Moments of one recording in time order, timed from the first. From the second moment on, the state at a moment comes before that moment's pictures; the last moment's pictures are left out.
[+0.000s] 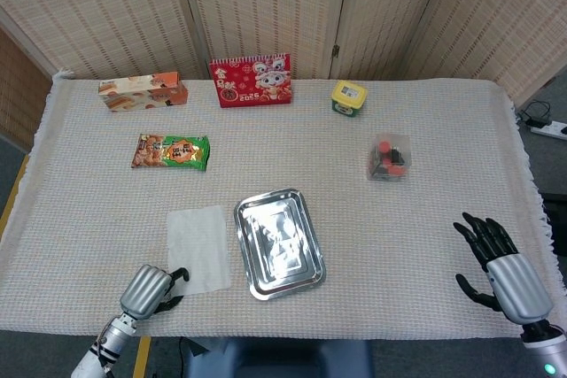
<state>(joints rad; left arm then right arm) -0.27 -1.69 0.11 -1.07 1.73 1.35 -0.04 0.08 -1.06 -0.05 -1.59 -1.74 1.54 0.18</state>
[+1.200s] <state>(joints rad) -0.33 -1.75 0.02 -0.87 1.79 1.64 -0.01 0.08 -1.04 -0.05 -1.59 -1.74 1.57 0.22</state>
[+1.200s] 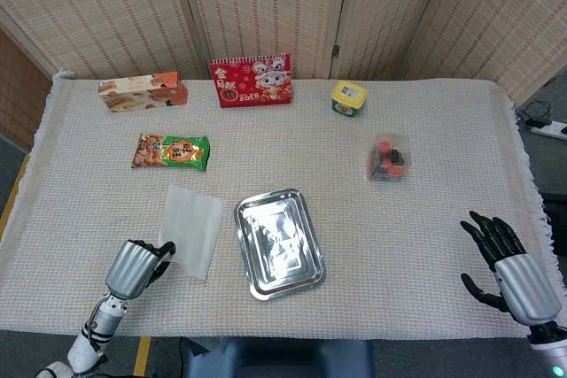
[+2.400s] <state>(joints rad) -0.68 -1.78 -0.14 -1.19 1.86 1.42 0.44 0.04 -0.96 -0.03 -1.59 -1.72 1.66 0.43</state>
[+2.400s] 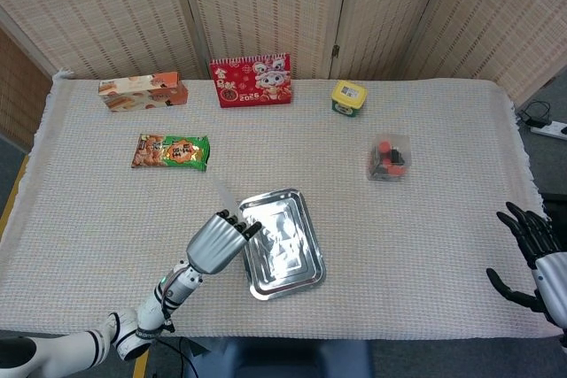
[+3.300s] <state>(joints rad) -0.55 -1.96 -0.01 -1.23 1.75 1.38 0.61 -0.01 -0.94 -0.01 -1.61 -1.70 1.76 0.49</state>
